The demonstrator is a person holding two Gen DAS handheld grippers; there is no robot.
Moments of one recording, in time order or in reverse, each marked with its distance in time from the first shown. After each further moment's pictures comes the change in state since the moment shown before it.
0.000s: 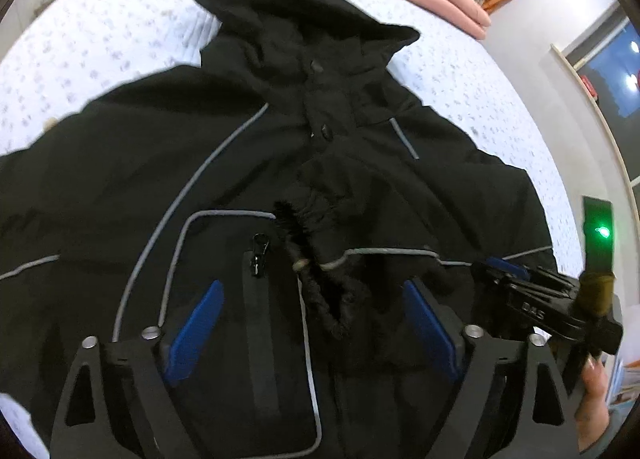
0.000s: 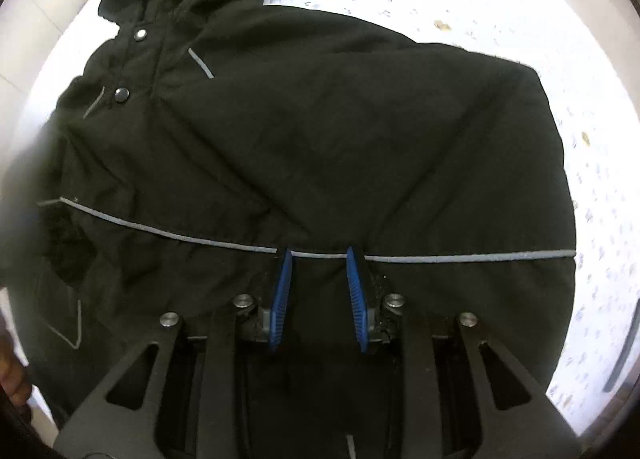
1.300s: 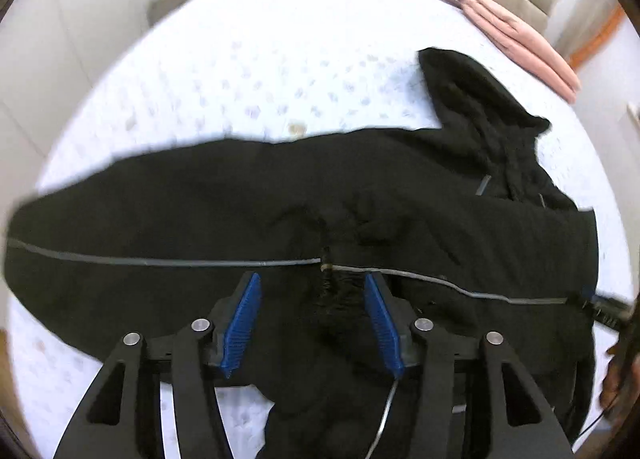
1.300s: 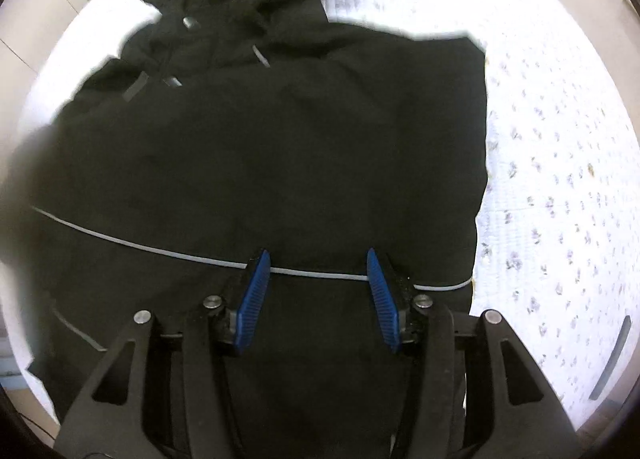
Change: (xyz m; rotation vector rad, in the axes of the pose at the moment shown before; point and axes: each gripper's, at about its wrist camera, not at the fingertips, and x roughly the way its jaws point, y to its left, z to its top) left arm -0.127 0.133 -0.033 -0.120 -0.152 0.314; right arm -0.026 0.046 0.017 -0.087 -0.013 -0.013
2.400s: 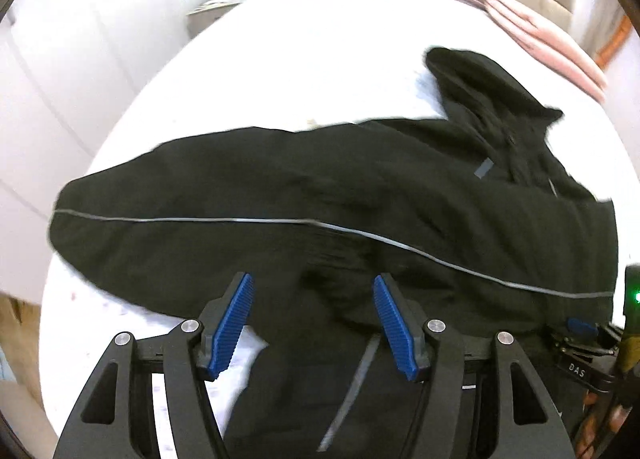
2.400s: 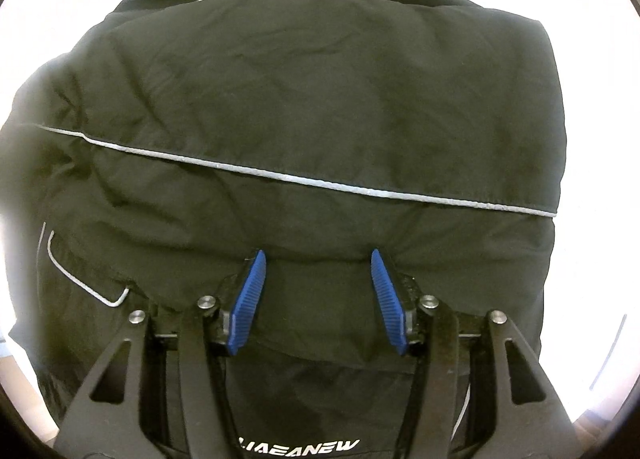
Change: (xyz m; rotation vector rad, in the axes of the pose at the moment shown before) left arm -0.028 -0.034 -0.032 -0.083 -0.030 0.191; right arm 0.031 0.073 -0.040 -0.094 0.101 -0.044
